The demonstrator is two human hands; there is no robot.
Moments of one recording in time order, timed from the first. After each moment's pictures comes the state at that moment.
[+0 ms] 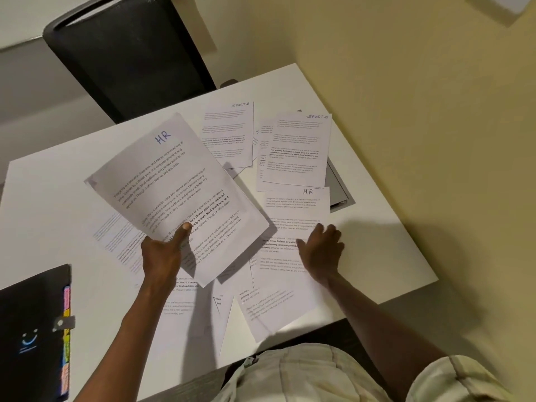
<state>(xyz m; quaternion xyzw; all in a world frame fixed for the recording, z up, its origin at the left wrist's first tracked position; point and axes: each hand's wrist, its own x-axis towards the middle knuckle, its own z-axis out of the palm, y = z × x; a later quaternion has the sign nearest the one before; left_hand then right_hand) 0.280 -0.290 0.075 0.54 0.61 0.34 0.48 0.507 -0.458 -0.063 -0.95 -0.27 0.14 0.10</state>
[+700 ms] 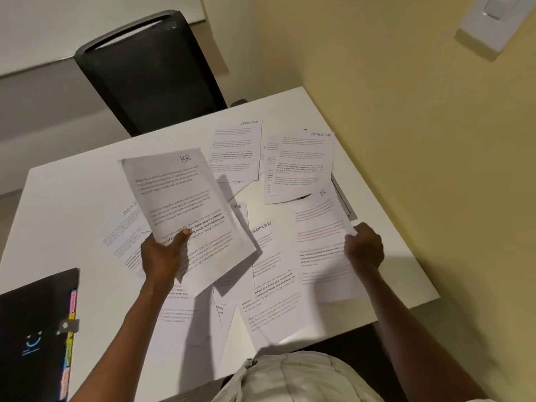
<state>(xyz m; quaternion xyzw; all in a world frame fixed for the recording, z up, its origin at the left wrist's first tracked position) 0.268 -0.277 0.076 0.55 0.62 0.32 0.46 0.581 -0.492 -0.016 -0.95 -0.15 0.12 0.26</state>
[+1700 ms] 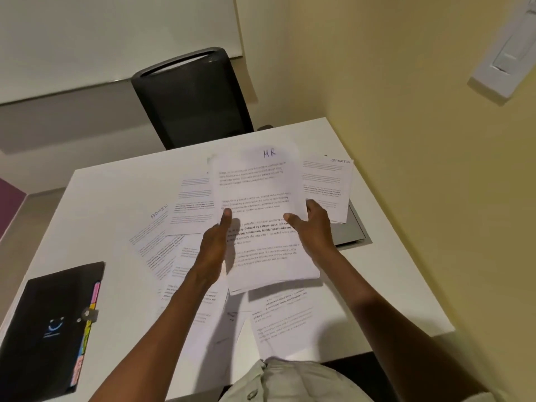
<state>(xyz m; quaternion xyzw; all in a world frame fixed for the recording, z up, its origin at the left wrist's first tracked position) 0.314 -0.308 0.114 0.51 0.49 0.26 0.66 0.504 -0.394 0.098 -0.71 -0.26 0.33 0.57</state>
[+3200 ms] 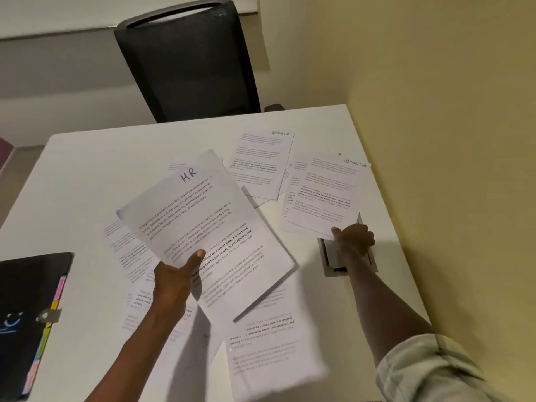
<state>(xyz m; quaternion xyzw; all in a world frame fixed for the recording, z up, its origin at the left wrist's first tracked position) 0.295 -0.273 0.042 0.41 0.62 0.37 0.55 0.663 -0.329 -0.055 -0.96 -0.14 0.21 0.14</state>
